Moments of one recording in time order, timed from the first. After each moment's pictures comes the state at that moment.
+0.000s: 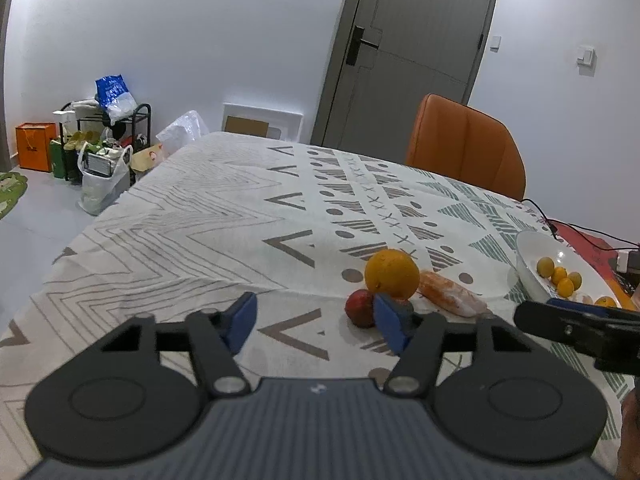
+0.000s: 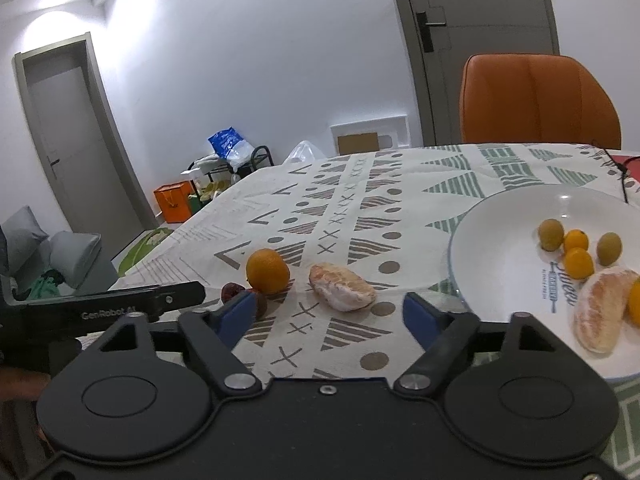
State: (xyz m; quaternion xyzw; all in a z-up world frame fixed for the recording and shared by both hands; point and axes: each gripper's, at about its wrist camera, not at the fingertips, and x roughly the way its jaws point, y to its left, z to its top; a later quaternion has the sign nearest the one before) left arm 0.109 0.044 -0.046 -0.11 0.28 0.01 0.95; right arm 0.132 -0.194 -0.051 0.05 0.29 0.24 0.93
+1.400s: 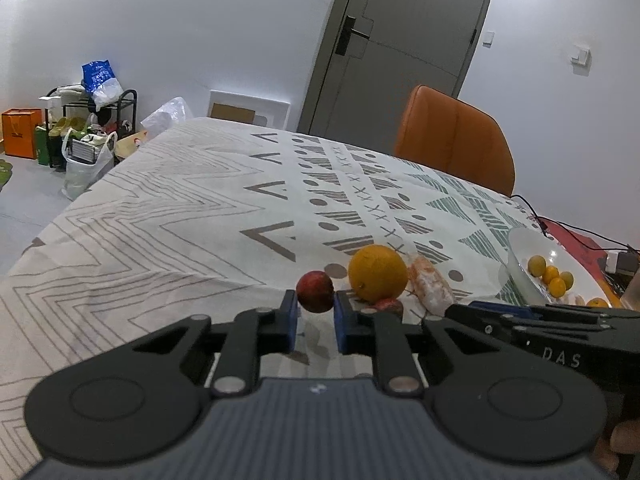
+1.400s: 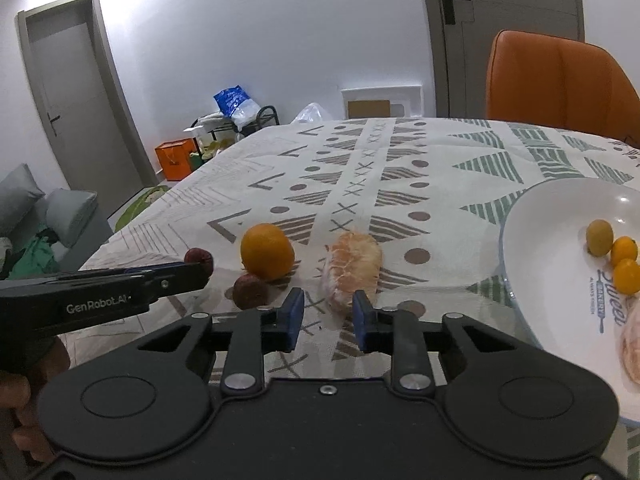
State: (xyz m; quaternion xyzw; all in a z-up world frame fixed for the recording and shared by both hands) left arm 0.120 0.041 -0.051 -0.13 0.29 -0.01 0.95; right arm 0.158 -0.161 -0.065 0.00 0.33 0.25 0.91
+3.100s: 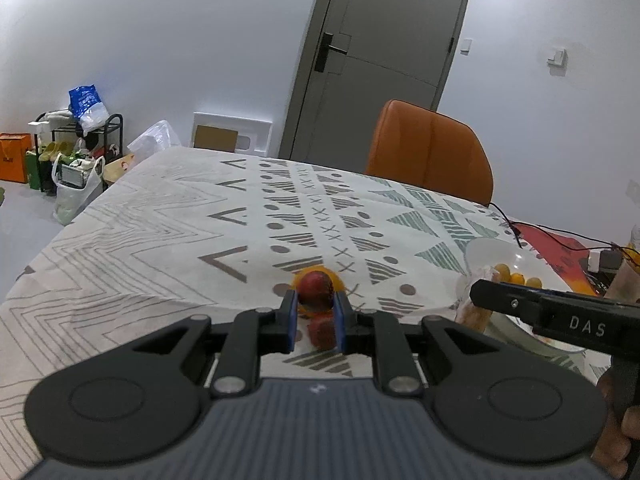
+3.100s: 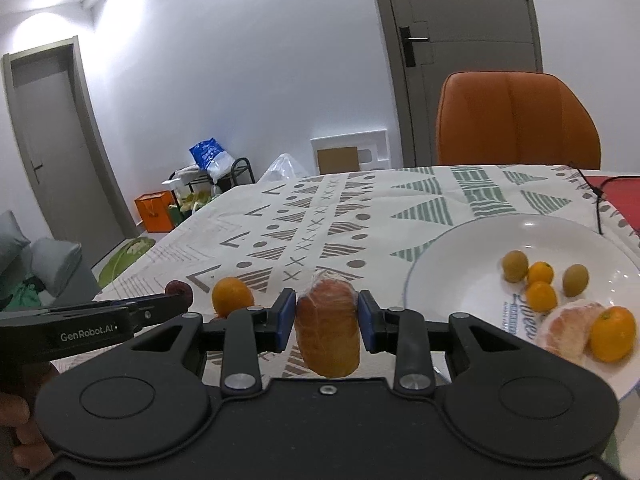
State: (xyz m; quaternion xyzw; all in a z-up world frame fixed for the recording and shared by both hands) left arm 0.108 0.007 -0.026 -0.11 0.27 -0.03 0.96; right arm 0.138 -0.211 -0.036 0.04 0.26 0.21 0.94
